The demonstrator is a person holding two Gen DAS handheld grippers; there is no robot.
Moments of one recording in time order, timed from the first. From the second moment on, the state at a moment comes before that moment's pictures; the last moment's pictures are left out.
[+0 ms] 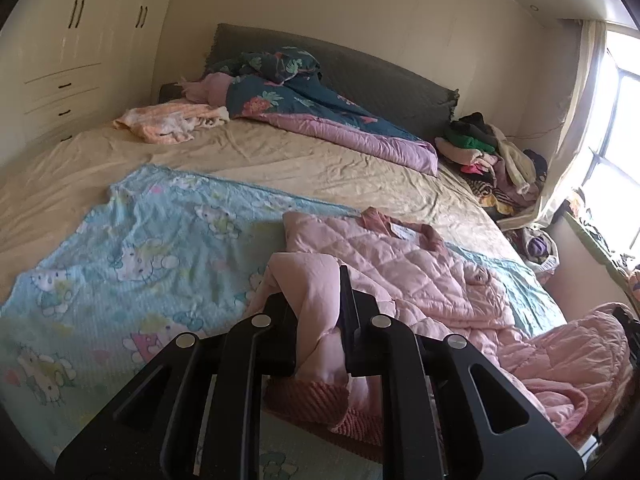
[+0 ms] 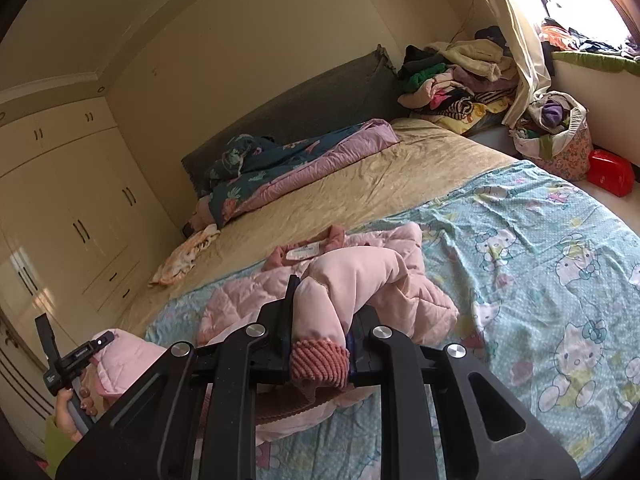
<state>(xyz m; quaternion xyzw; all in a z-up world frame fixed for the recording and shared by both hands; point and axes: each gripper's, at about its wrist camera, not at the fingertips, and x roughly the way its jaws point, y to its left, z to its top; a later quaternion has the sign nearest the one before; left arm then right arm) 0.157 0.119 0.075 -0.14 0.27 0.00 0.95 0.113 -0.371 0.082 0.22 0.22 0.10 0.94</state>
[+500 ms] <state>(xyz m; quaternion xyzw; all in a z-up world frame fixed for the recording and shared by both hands) 0.199 0.110 0.080 -0.11 0.28 0.02 0.95 0.148 -0.387 0.078 0.27 0.25 0.08 0.93</state>
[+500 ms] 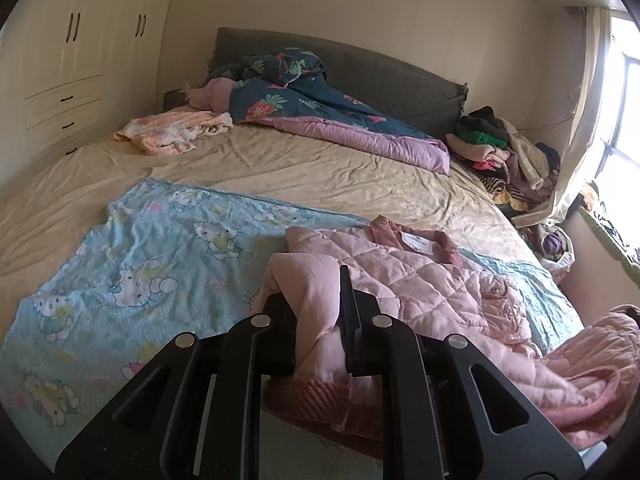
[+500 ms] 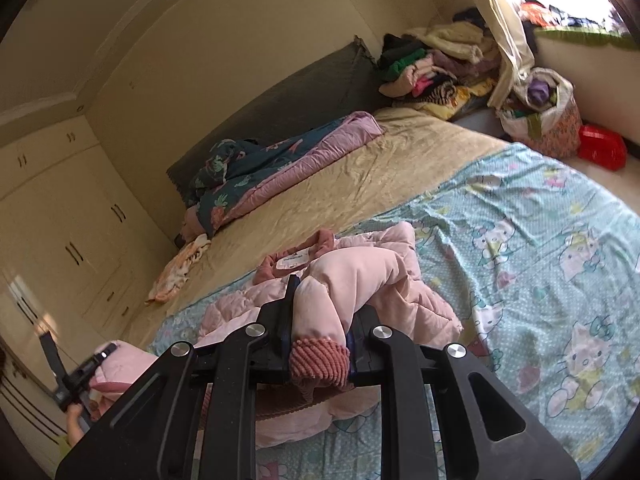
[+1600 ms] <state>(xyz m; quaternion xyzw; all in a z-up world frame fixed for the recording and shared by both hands) 0.281 0.099 0.053 -0.10 0.32 0.04 0.94 0.204 -0.393 0.080 0.30 0.21 0.08 0.93</state>
